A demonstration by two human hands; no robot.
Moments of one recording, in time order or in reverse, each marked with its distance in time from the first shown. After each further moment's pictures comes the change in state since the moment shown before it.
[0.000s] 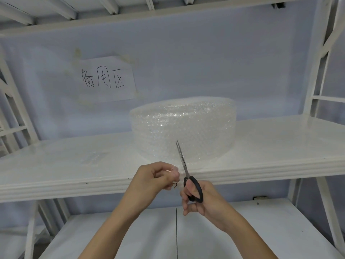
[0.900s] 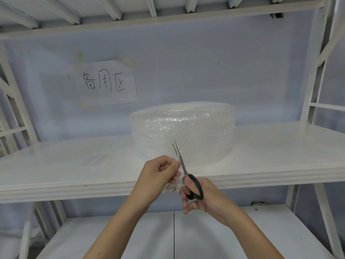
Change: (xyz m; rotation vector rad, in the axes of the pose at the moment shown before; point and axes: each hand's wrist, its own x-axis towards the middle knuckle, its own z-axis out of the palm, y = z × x) left_hand 0.016 0.010 0.016 -0.107 0.052 0.034; right_hand 0.007 -0.016 -0.008 -0.120 -0.064 0.003
